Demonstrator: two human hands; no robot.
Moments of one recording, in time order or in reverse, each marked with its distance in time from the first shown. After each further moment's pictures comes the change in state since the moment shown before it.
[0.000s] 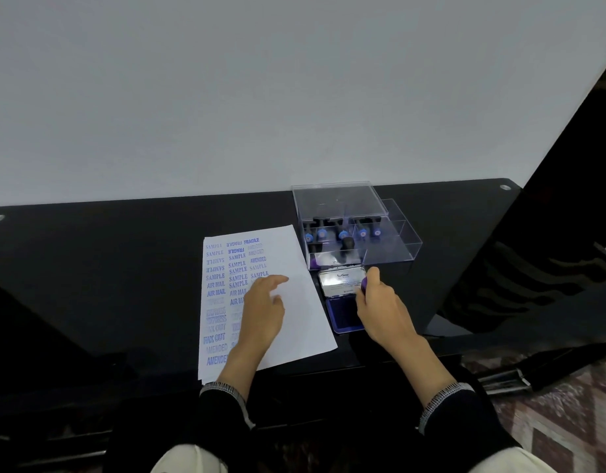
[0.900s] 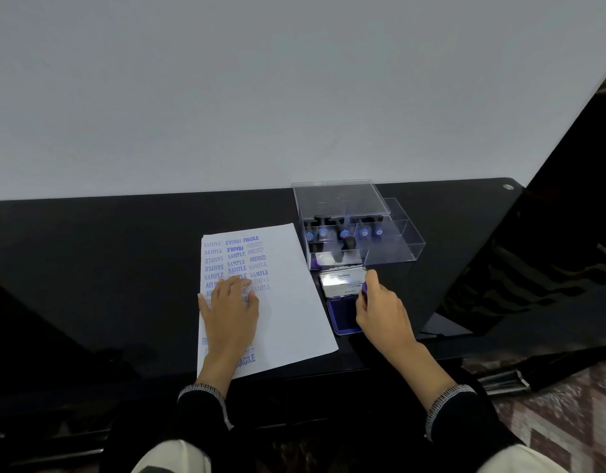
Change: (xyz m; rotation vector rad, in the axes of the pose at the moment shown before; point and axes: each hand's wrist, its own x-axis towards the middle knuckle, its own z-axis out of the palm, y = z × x) left_hand 0.009 -0.044 -0.022 0.509 0.204 -0.025; right_hand -0.002 0.003 0.008 -0.058 0.056 -0.063
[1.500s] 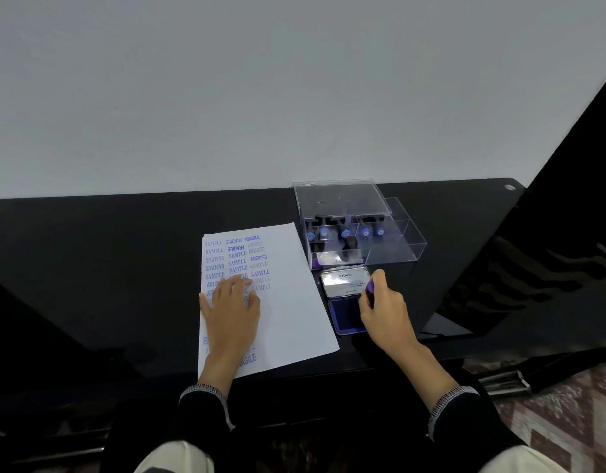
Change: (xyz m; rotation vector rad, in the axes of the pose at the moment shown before) left_hand 0.000 -0.002 0.004 0.020 0.025 0.015; right_hand -0.002 0.006 0.000 0.242 0.018 0.034
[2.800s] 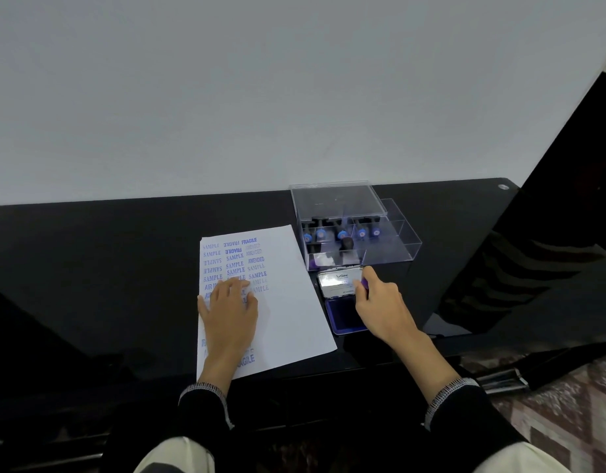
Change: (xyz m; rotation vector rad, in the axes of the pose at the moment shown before) left_hand 0.000 0.001 -0.001 -0.002 0.022 0.008; right_hand 0.006 -0.016 -0.016 -0.064 -0.111 0.040
